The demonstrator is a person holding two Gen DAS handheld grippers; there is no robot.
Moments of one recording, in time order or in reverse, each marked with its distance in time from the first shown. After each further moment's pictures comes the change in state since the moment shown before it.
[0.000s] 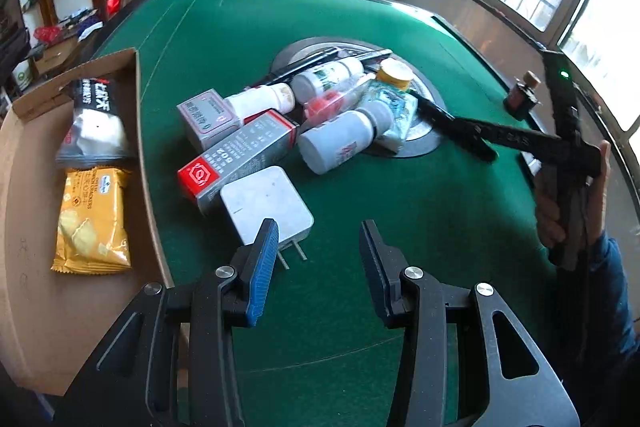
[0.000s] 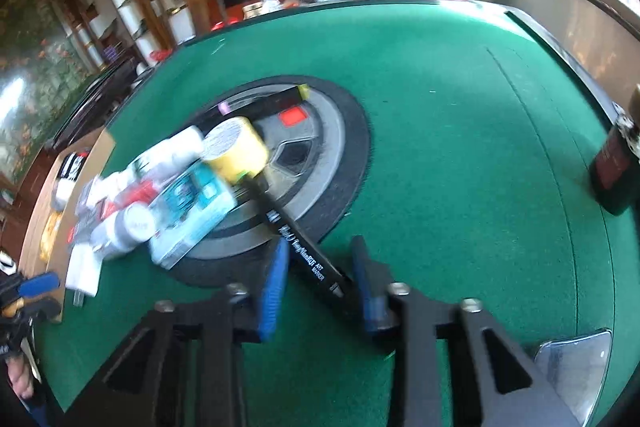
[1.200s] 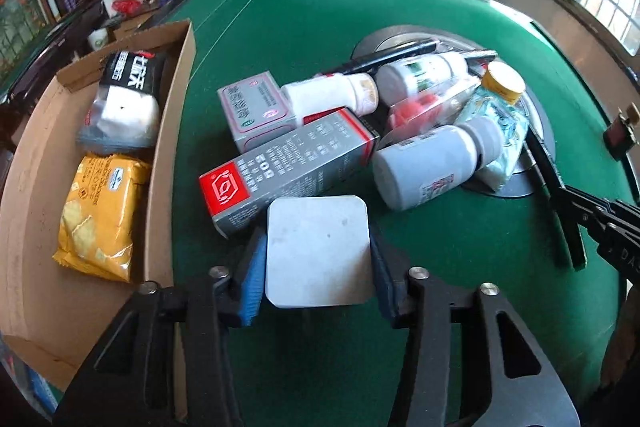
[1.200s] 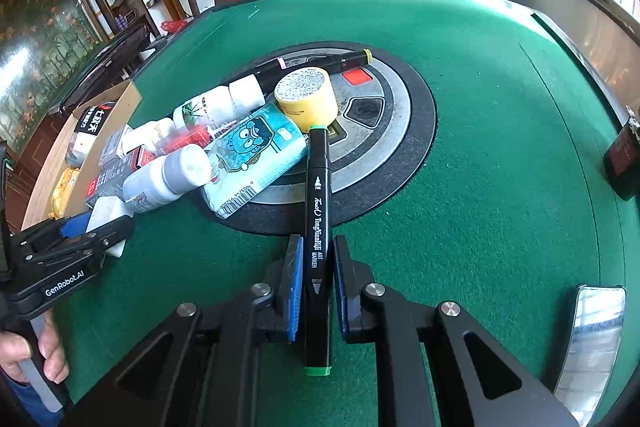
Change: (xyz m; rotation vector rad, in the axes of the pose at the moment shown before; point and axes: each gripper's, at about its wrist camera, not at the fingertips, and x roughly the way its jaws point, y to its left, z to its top) left arm 0.062 0.007 0.011 -0.139 0.013 0.312; right arm 0.000 0.051 -0.017 -0.044 0.052 -0.067
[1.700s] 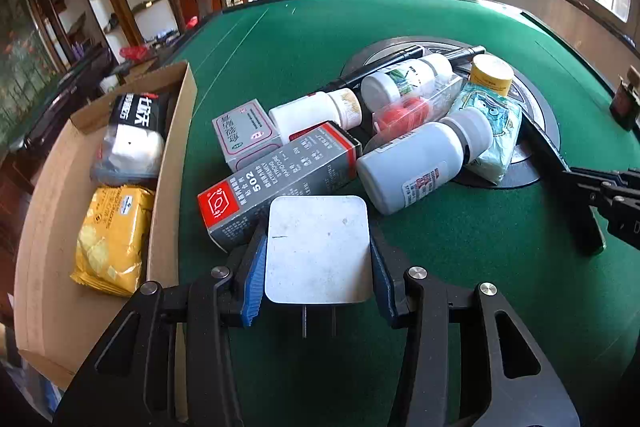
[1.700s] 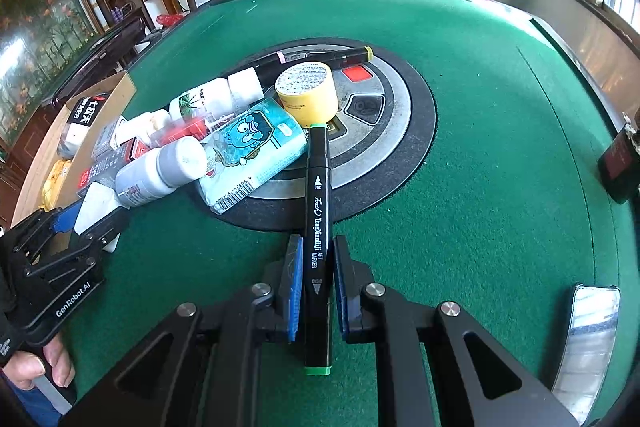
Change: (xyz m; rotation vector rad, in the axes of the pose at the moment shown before) left arm -0.009 -0.014 -0.020 0.115 -0.116 0.096; right arm 0.002 0.007 0.000 -0.023 0.006 -0.038
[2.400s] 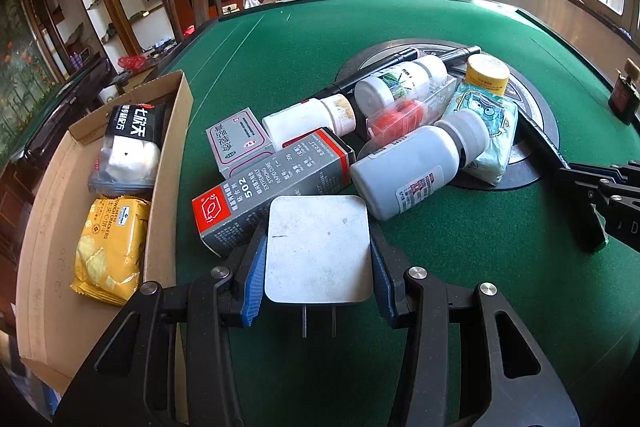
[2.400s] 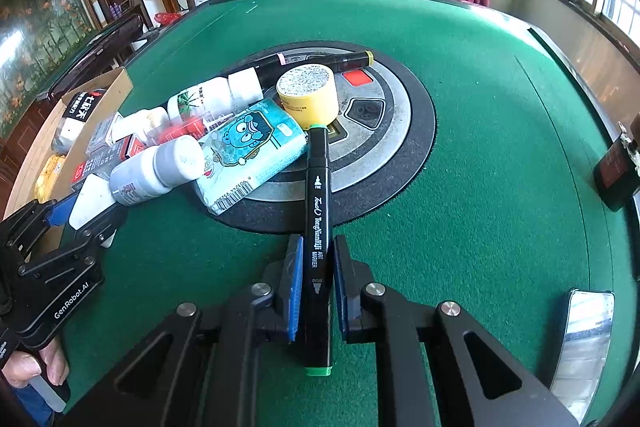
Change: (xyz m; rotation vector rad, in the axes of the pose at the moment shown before) left arm 0.001 -0.004 0.004 0.022 -0.015 0.003; right arm -0.001 0.005 -0.002 -0.019 -0.014 -0.029
